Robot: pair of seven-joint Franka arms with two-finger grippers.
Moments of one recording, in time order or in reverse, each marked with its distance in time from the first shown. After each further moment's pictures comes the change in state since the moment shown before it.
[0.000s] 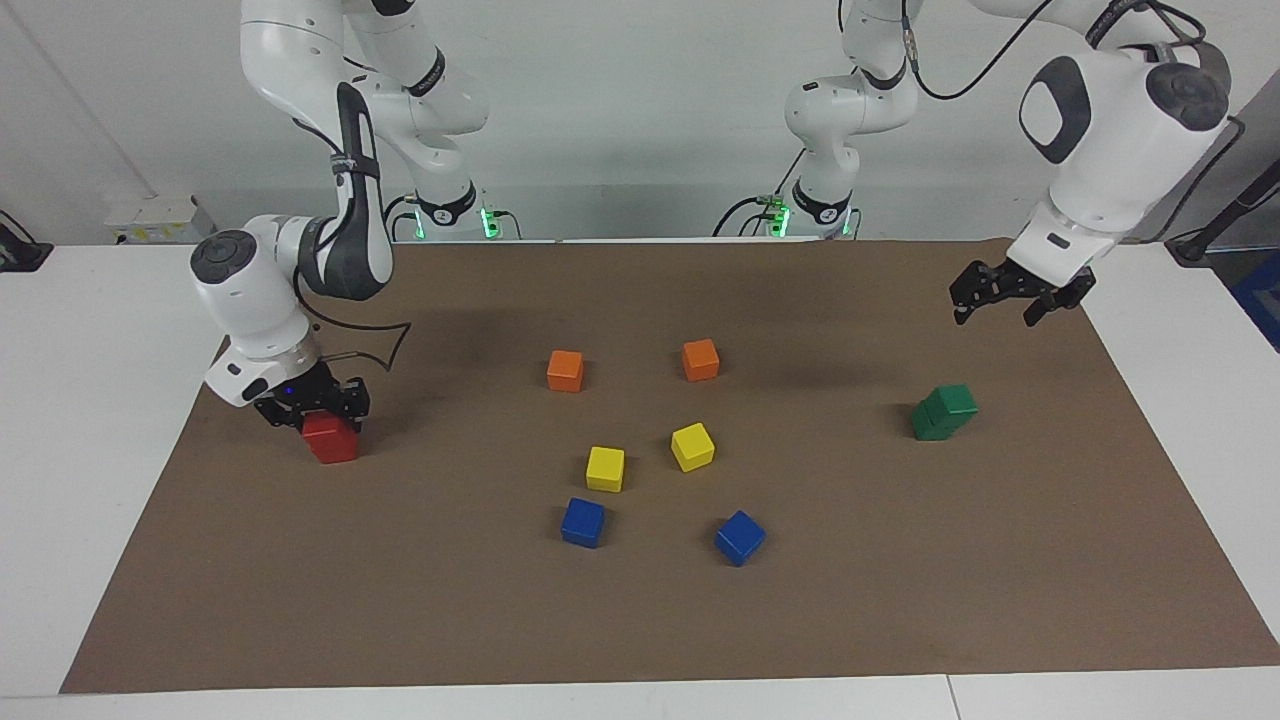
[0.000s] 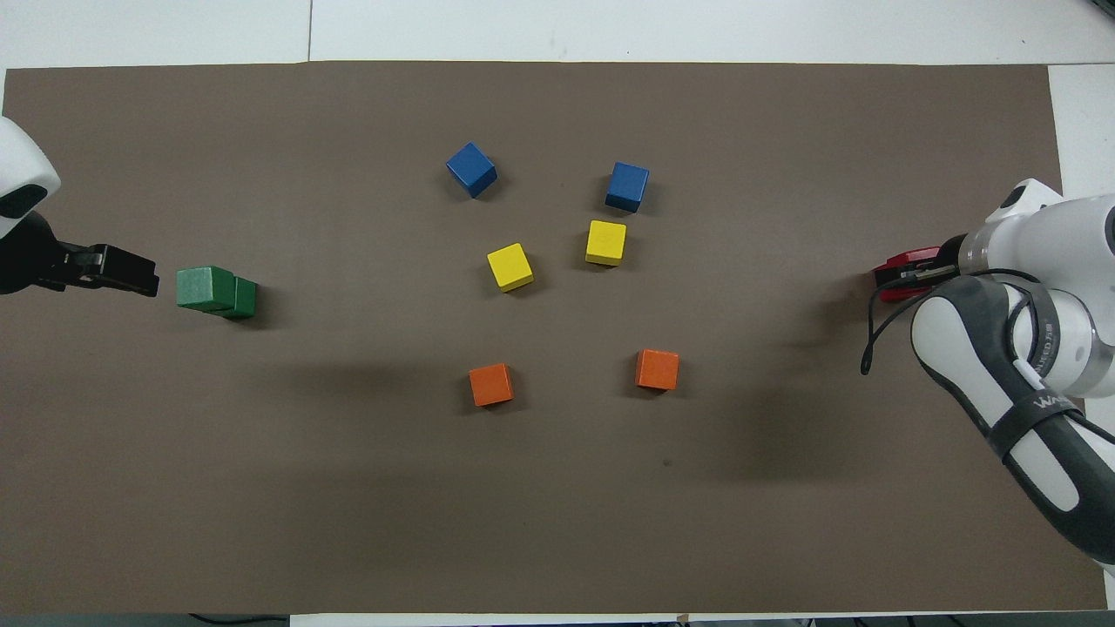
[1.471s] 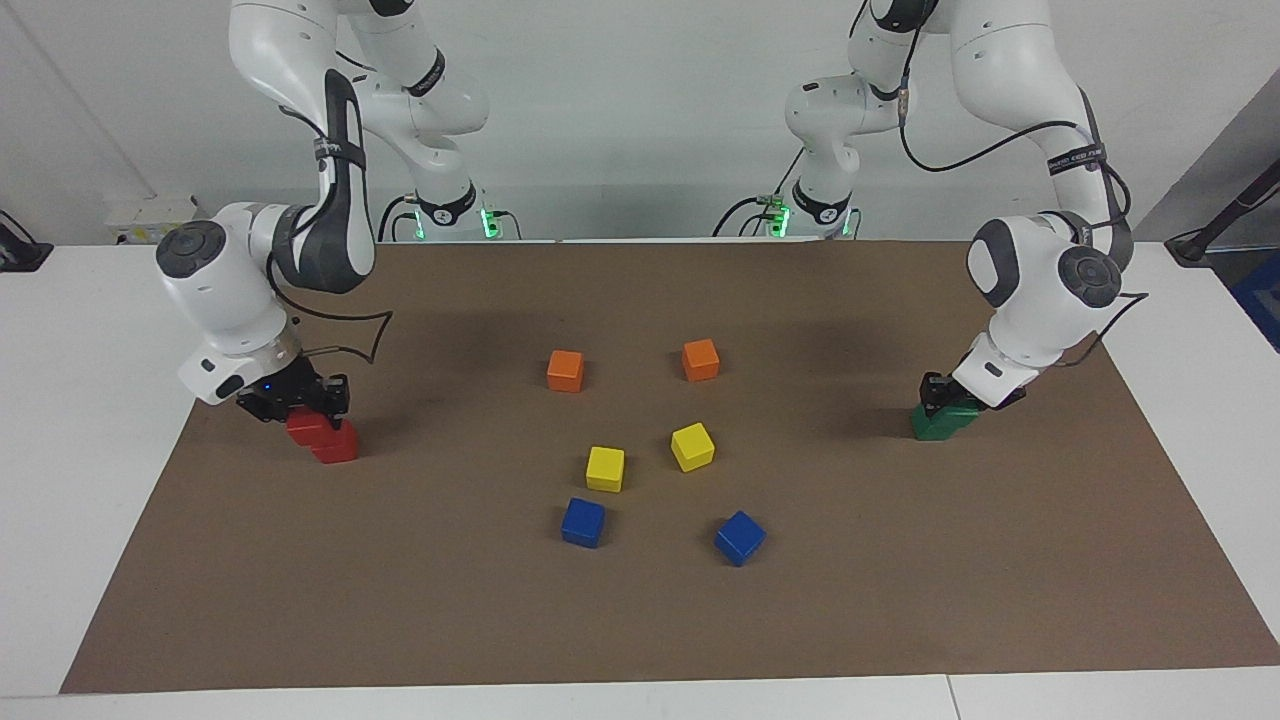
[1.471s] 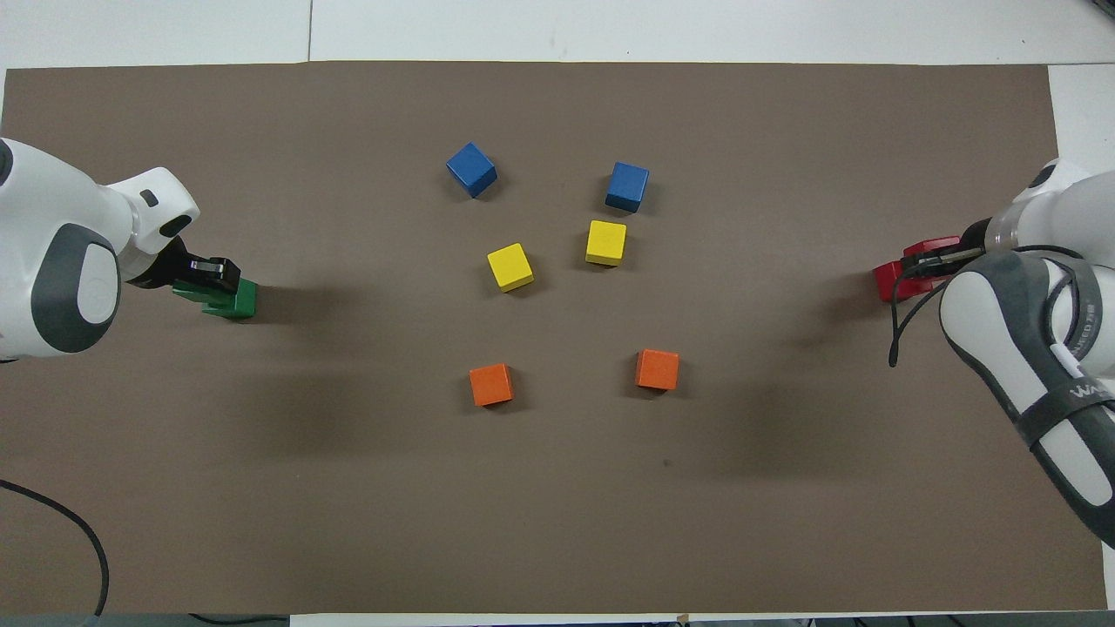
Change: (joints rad) left arm 0.016 0.259 0.011 -0.201 0.009 0.435 0.060; right arm -0.006 0.000 -0.010 0.070 0.000 -0.102 0.000
